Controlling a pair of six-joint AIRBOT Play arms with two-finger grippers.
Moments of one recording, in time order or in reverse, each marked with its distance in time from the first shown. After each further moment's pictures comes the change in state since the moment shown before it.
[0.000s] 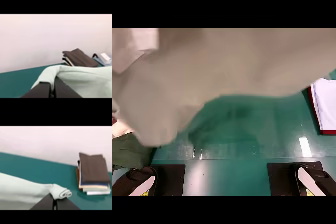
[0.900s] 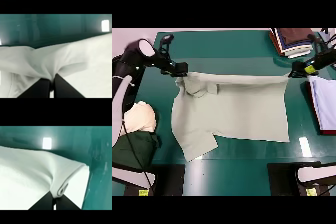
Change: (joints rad) left arm 0.119 -0.747 -0.411 -0.165 0.027 0.087; right arm 0.055 -0.737 -0.276 -0.008 0.034 0.035
